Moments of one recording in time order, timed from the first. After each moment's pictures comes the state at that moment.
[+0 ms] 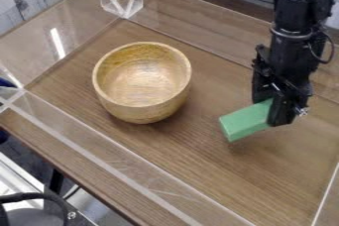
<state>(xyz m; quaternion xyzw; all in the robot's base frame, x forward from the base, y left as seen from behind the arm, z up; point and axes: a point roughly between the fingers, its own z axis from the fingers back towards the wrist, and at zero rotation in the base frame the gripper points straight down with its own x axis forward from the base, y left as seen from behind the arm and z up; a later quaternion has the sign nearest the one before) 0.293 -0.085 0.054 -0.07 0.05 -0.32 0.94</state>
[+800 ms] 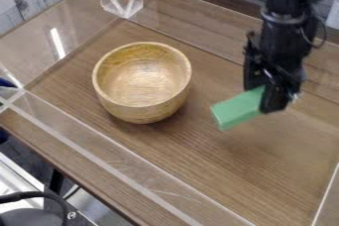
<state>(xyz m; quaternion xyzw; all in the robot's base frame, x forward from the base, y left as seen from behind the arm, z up) 0.292 -0.065 0.086 -0.05 0.02 -0.29 0.96</state>
